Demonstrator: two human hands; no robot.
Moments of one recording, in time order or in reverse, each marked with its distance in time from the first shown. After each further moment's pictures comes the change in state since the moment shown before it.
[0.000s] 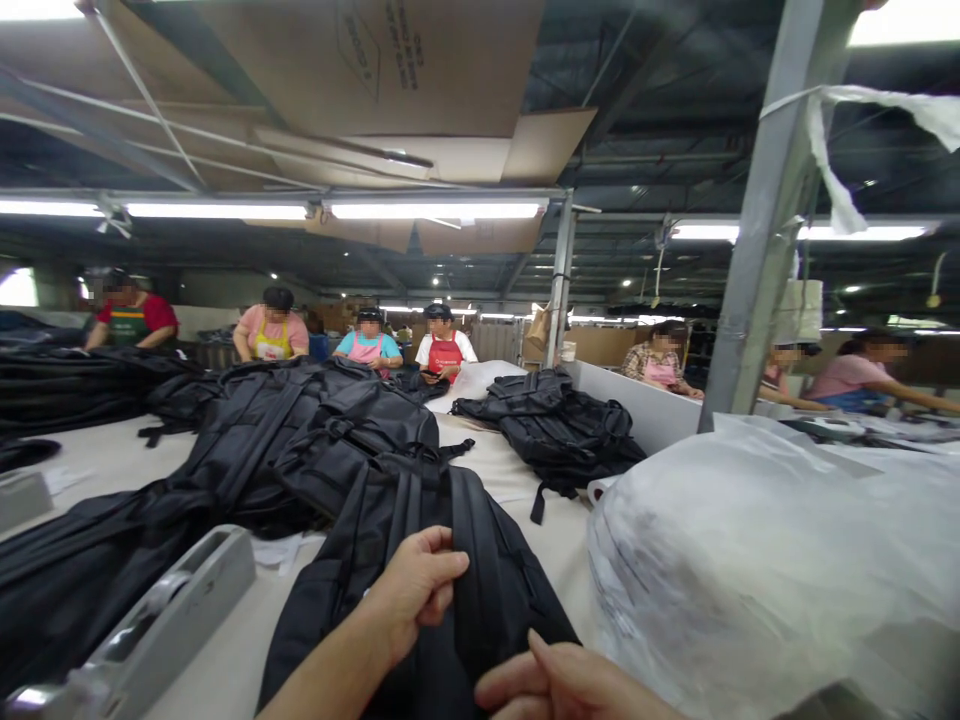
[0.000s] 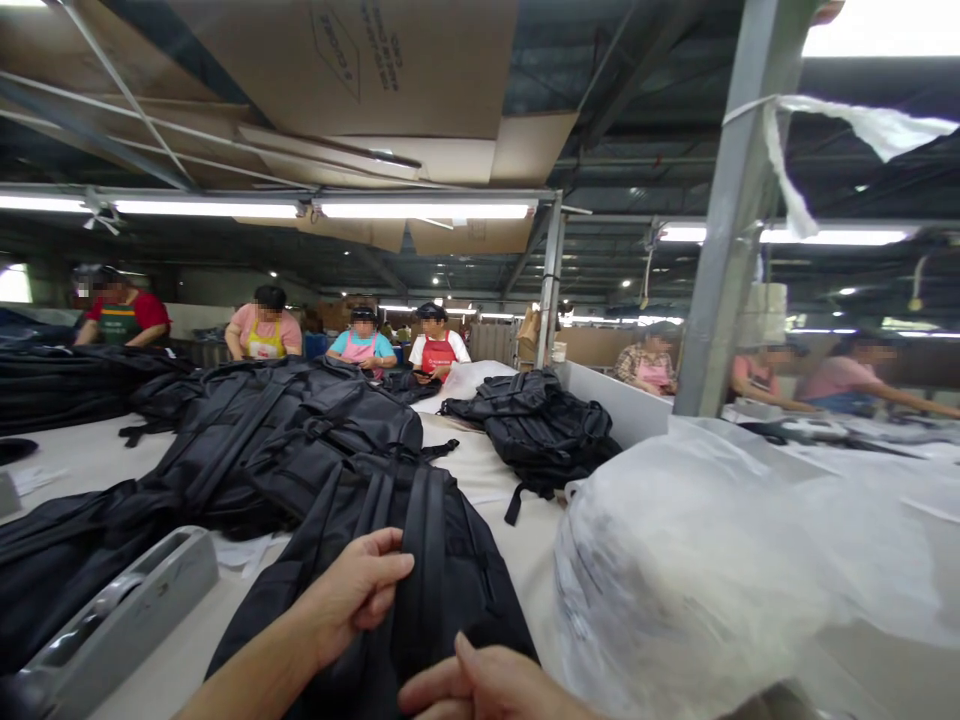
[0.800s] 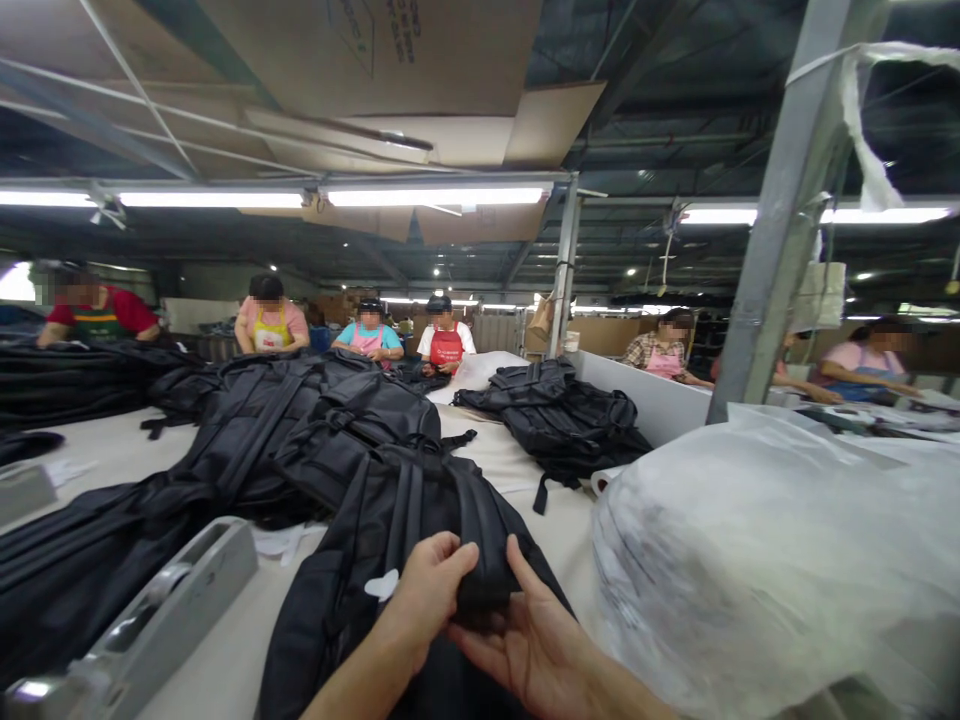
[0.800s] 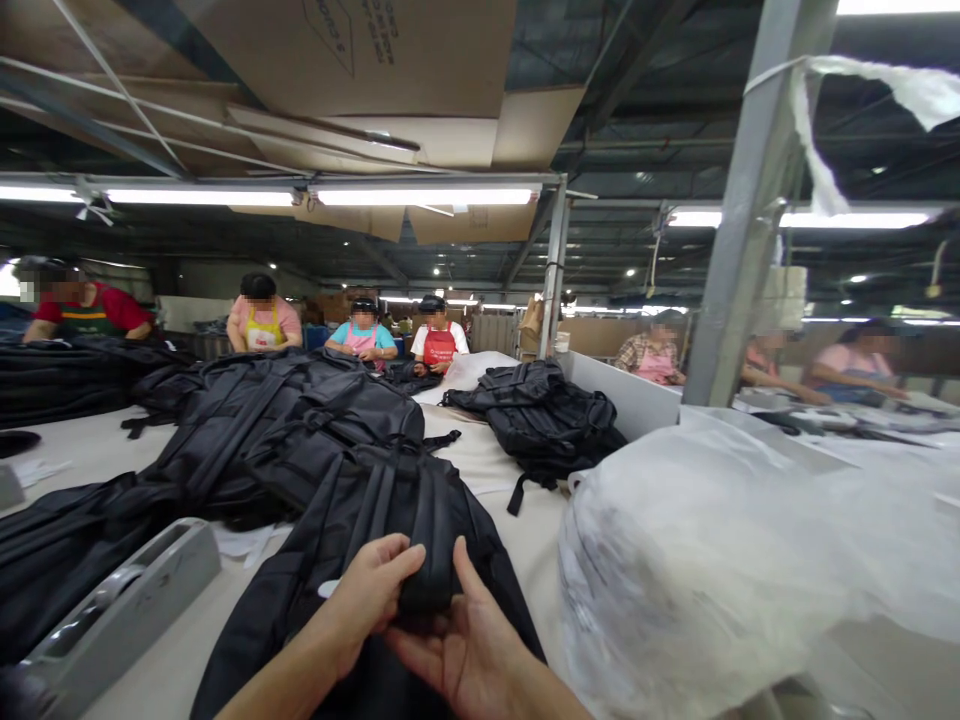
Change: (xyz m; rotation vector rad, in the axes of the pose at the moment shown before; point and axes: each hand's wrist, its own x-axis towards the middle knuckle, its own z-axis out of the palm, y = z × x) left_hand 0.014 -0.026 0.010 0.182 0.110 0.067; right_hand 0.067 -0.007 0.005 0.463 0.271 -0.092
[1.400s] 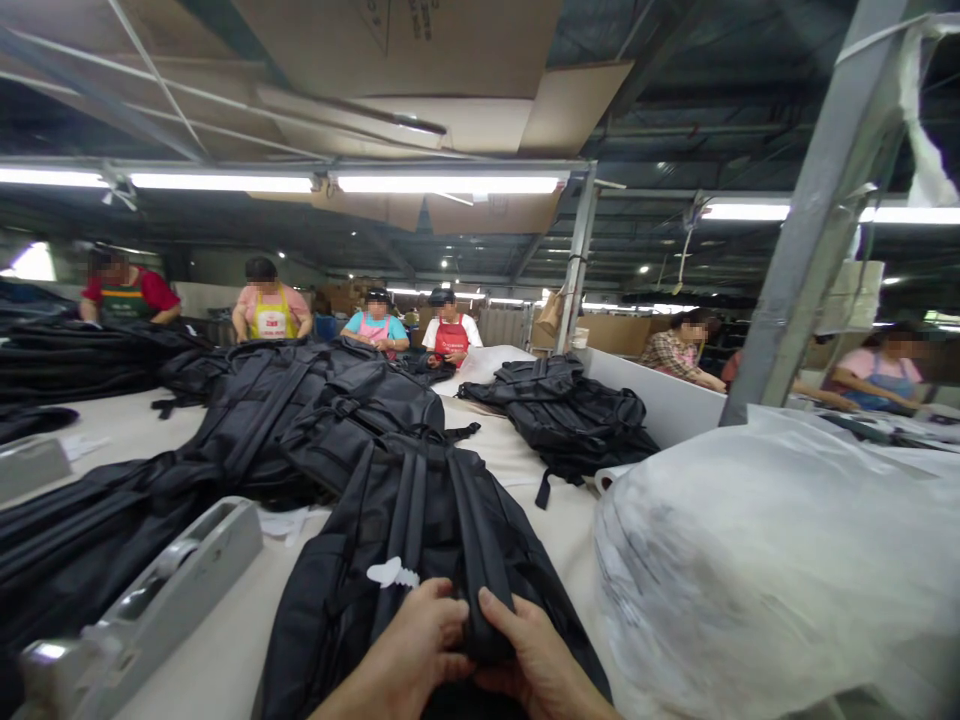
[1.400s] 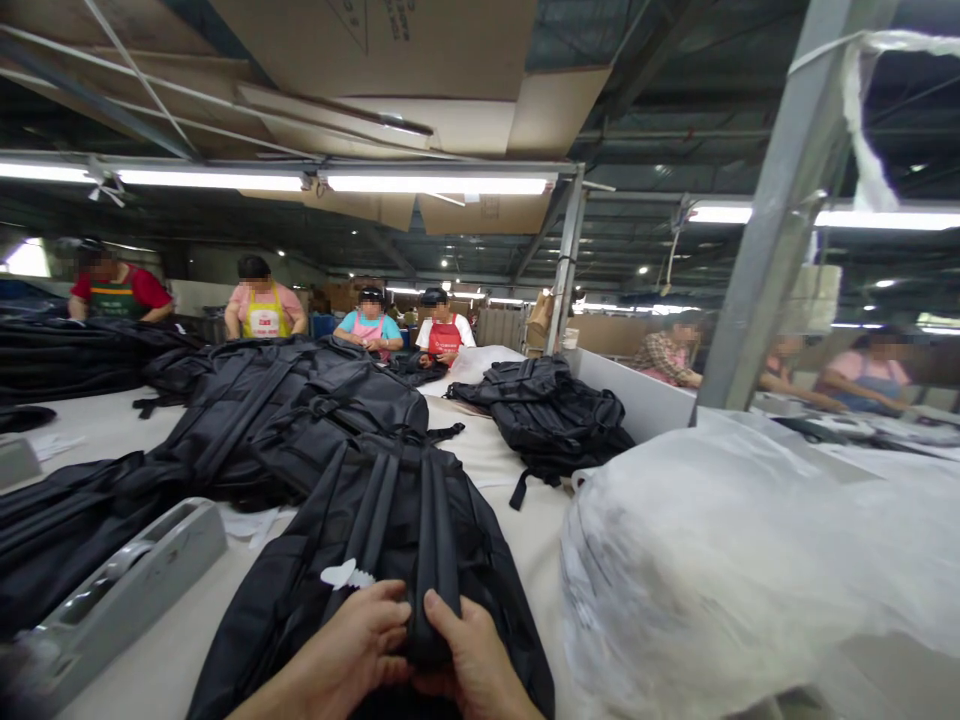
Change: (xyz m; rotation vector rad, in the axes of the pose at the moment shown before) left_hand -0.024 -0.048 -0.010 -0.355 0.016 -0.254; right_hand 0.016 0.035 -0.027 -0.388 0.278 -0.241
